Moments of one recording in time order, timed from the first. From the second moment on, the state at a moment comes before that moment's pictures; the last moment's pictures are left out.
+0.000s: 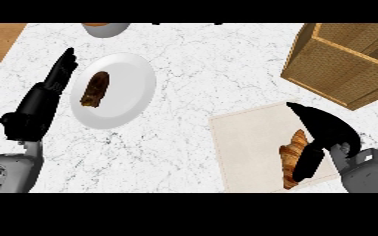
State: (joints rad) left arm -0.19 0.41 -0.03 -1.56 0.00 0.03 0.00; right arm -0.33 -0.70 0.52 -1.65 0.13 0.32 0.99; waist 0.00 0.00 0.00
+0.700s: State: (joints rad) left arm -0.21 0.36 0.03 -1.52 -0.07 -0.02 -0.03; right arm -0.19 -0.58 0.41 -1.63 0.31 0.37 0.91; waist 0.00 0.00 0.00
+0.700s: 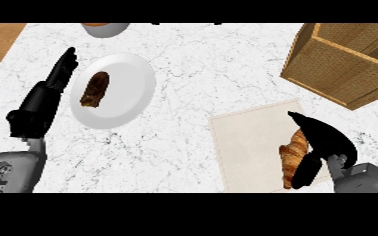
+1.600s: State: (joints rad) left arm -0.19 0.31 0.08 -1.57 -0.11 -0.08 0.00; right arm -0.13 -0.44 0.30 -1.52 0.52 0.39 0.79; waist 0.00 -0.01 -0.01
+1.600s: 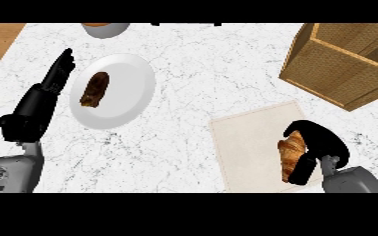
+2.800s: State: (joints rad) left arm -0.19 0.28 0.09 -1.56 -0.13 -0.09 -0.01; right arm -0.16 -0.93 -0.23 -1.05 0.55 0.07 0.08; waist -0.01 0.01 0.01
